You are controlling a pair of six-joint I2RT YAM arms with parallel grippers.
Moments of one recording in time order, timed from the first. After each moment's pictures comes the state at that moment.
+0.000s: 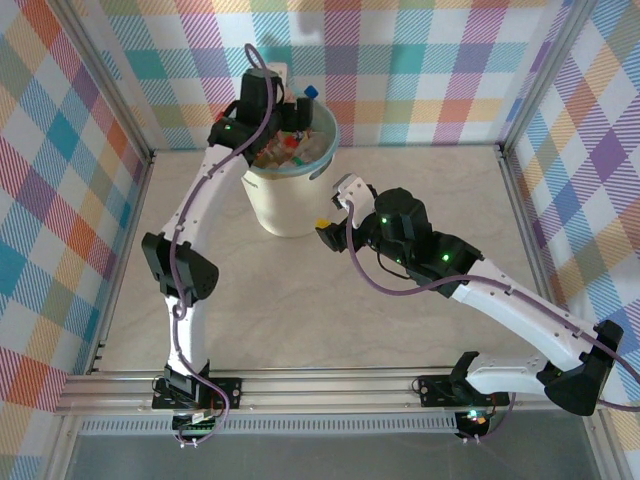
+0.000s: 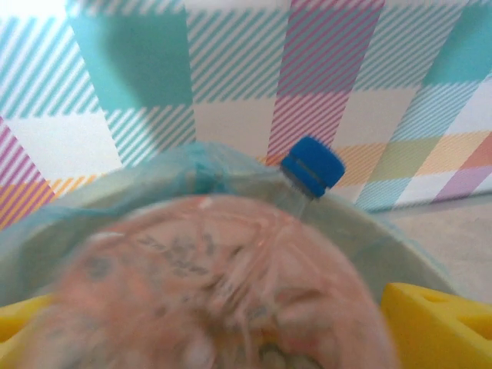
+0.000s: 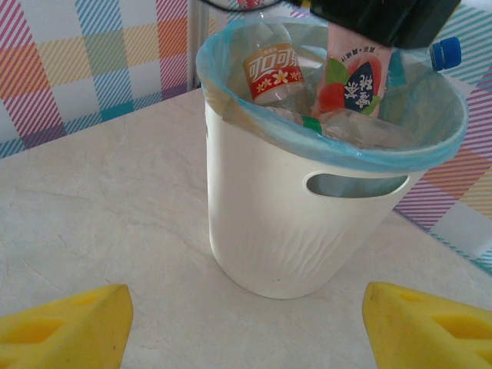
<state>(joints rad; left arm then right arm) -0.40 2.03 2.33 -0.66 -0.18 -0.15 0.90 1.19 1.24 -0.37 0.16 -0.11</state>
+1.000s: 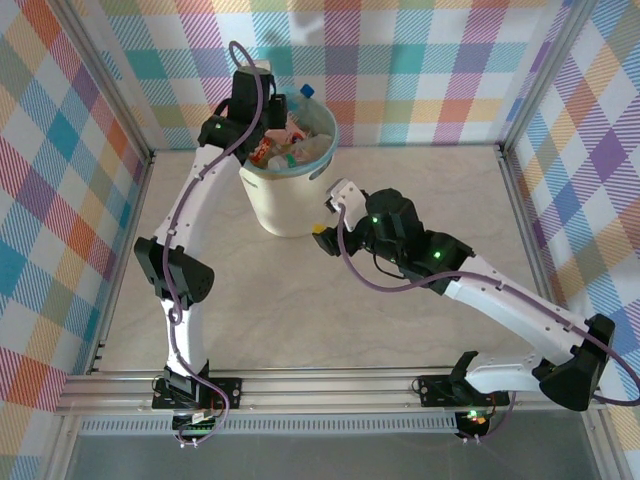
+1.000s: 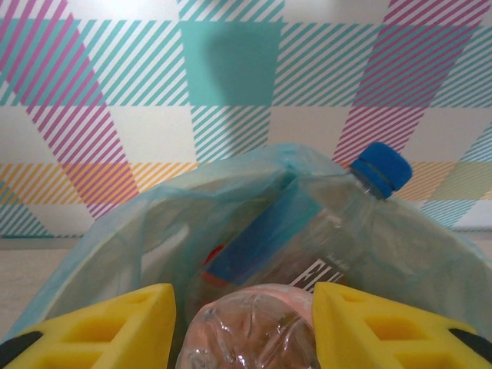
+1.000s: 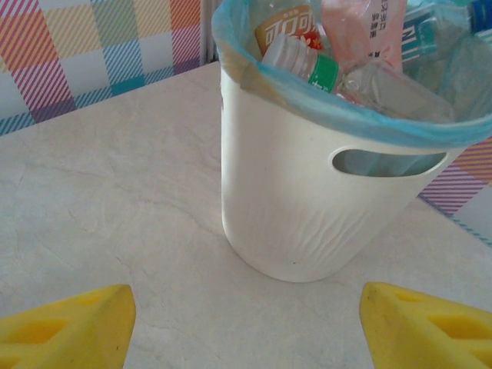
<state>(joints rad) -0.39 2.02 2.31 -0.73 -0.33 -0.19 0.90 1.24 1.24 -0.39 0.12 -0.11</state>
